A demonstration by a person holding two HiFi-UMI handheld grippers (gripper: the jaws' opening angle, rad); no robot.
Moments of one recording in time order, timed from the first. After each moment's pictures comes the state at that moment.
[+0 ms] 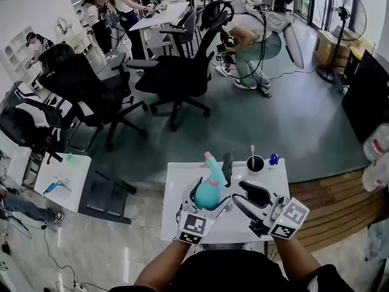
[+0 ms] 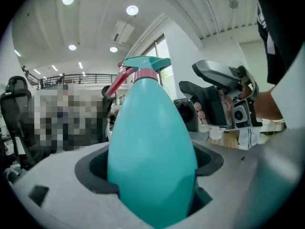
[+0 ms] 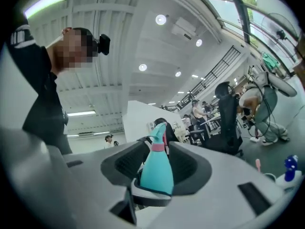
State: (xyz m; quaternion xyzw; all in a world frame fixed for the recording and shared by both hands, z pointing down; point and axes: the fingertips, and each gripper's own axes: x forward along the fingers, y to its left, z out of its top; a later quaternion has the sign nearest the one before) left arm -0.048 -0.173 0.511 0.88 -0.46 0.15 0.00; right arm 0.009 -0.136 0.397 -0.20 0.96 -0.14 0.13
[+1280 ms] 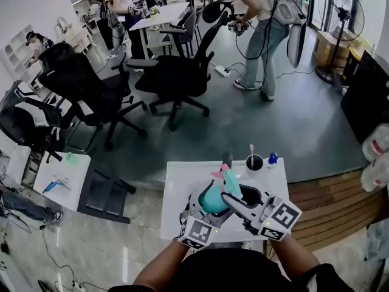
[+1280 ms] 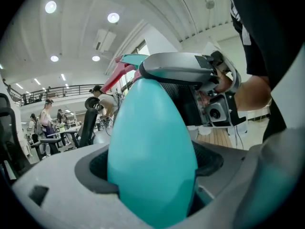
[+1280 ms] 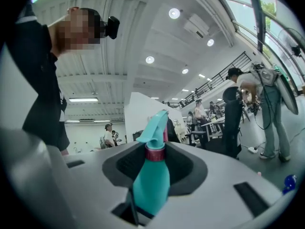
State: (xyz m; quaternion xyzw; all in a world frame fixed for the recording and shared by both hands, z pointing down) left arm -0.010 -0.145 0.508 0.91 -0.38 0.15 -0.07; right arm -0.020 -0.128 0.391 -0.20 0.97 -0.07 0.08
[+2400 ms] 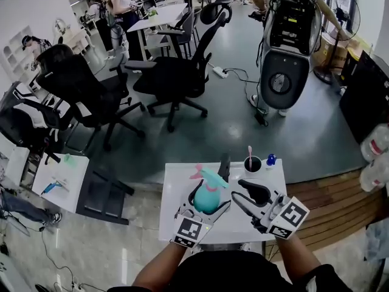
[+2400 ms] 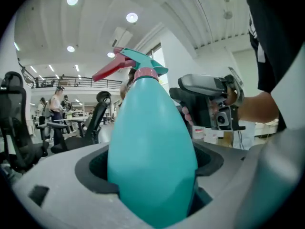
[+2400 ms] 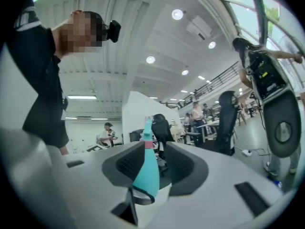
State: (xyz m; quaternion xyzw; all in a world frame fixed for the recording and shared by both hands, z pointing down) left arm -0.037 -0.159 0.499 0.90 -0.42 0.11 -0.02; right arm 0.010 -0.138 0.393 -0.22 0.97 -0.07 0.07
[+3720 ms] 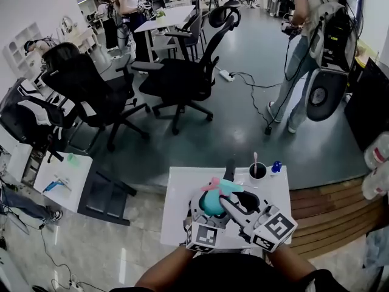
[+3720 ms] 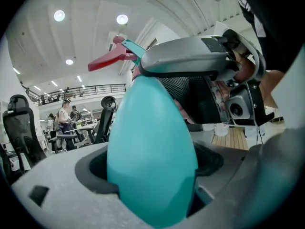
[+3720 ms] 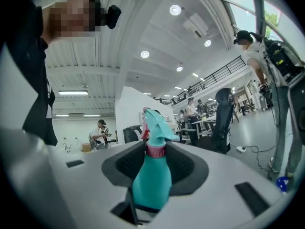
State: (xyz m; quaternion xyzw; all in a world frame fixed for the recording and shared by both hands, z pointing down) left arm -0.030 -0.170 0.504 0.87 -0.47 0.15 -0.06; right arm -0.035 -0.143 0.391 -0.26 0.96 -0.08 0.04
